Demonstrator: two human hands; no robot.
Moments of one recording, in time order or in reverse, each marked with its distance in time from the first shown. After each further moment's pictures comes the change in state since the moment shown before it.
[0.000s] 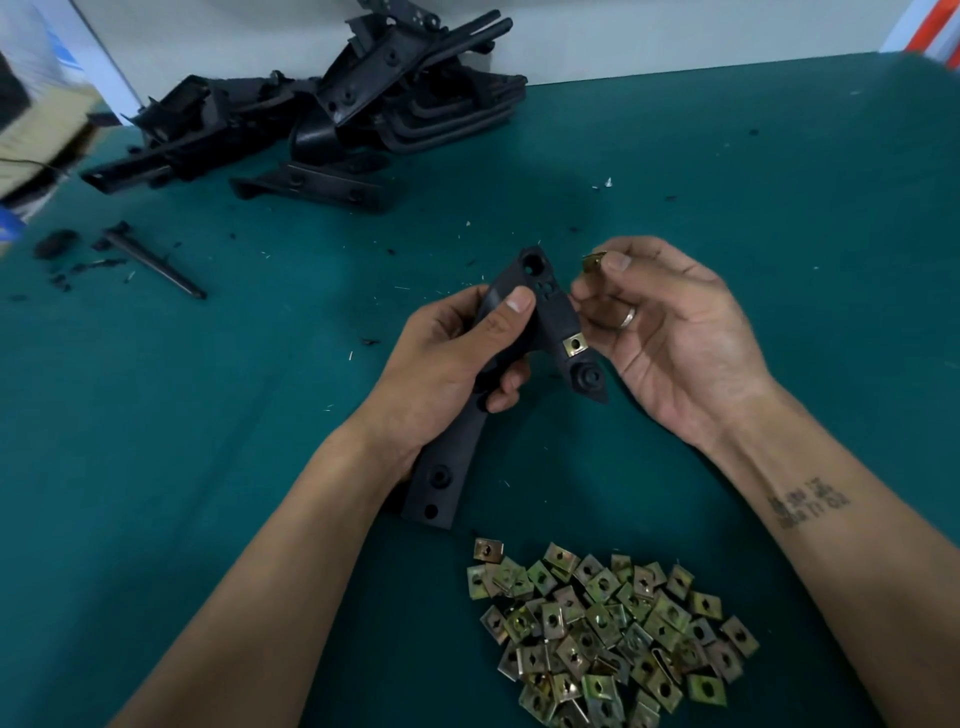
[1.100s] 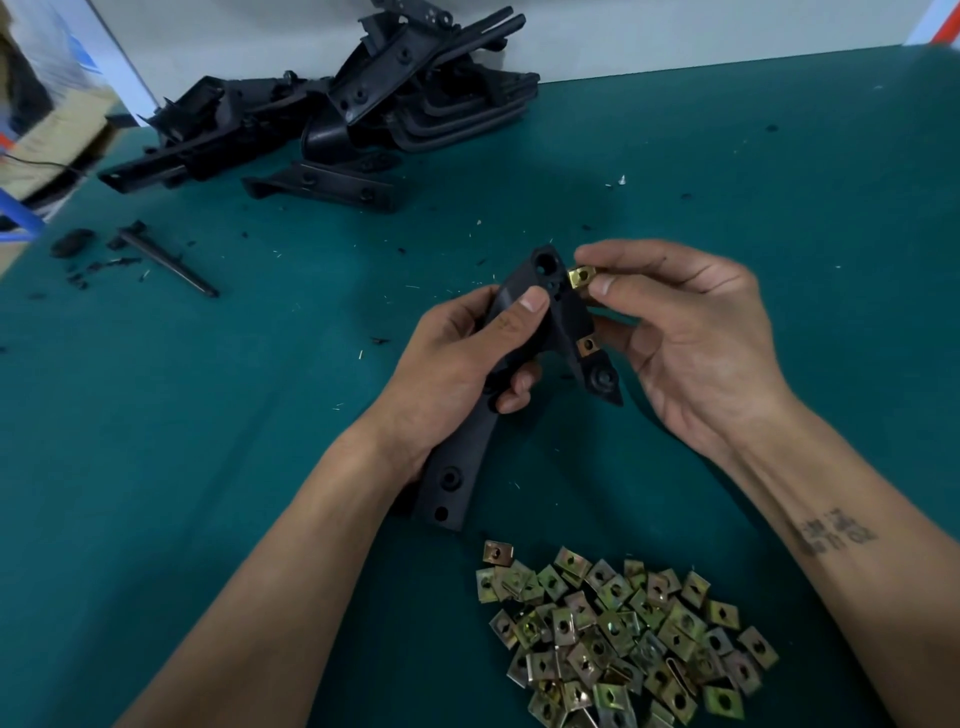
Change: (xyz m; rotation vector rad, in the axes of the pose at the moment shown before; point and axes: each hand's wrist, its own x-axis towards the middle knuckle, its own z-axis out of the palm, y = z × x) left_hand 0.000 -0.001 -0.002 -0.002 -0.008 -0.009; right_hand -0.009 0.001 0.017 -0.142 0.070 -0.139
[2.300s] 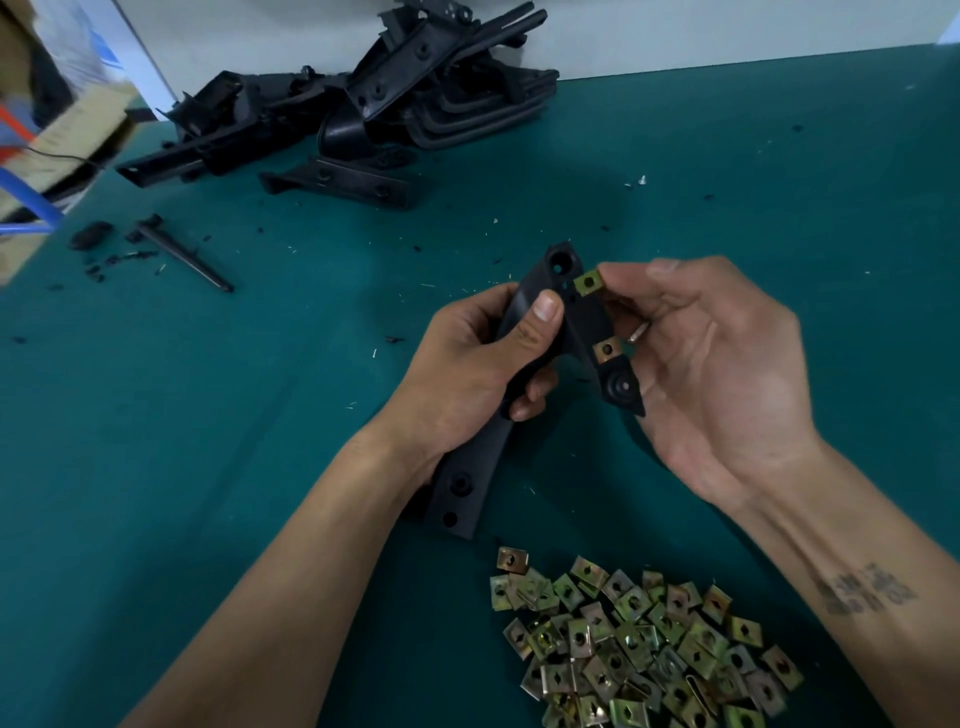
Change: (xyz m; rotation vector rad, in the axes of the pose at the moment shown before) left_hand 0.000 -0.001 0.001 0.046 0.017 0.045; right_hand -0.020 -0.006 0.014 0.129 -0.007 0.168
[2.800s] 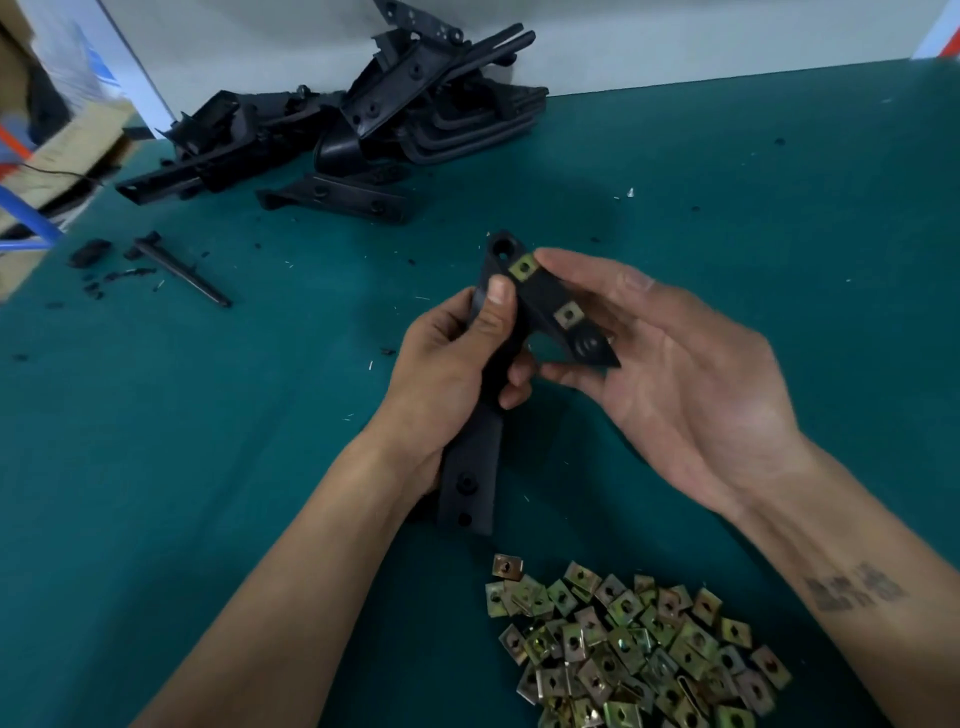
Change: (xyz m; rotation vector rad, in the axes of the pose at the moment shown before) left_hand -0.001 0.005 0.003 -0.108 0.124 0.061; right_hand 0.001 0.000 -0.006 -0.152 -0.256 0.000
